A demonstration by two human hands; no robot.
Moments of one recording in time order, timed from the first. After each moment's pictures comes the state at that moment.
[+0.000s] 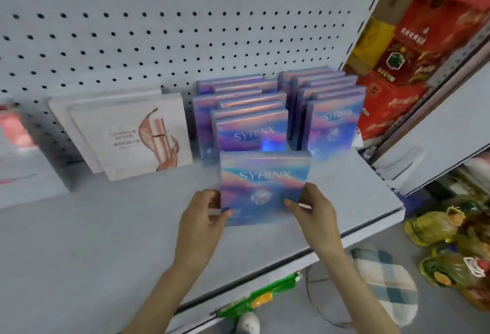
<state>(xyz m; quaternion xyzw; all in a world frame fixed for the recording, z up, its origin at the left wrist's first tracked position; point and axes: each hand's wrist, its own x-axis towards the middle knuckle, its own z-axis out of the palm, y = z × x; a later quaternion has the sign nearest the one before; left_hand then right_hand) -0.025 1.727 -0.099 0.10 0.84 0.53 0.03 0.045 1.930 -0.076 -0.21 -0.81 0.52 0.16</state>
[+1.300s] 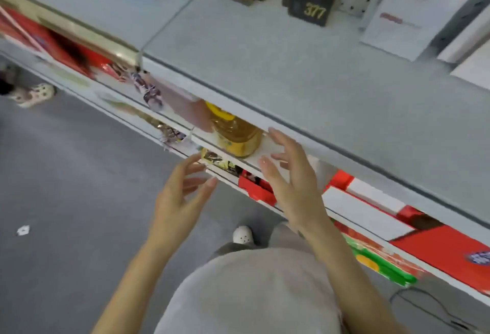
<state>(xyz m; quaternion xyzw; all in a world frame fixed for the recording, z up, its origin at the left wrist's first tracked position) 0.284 1.308 -0.108 -0.29 0.79 0.53 -0.11 0.164 1.470 -0.091 0.19 -0.79 0.55 -0.20</state>
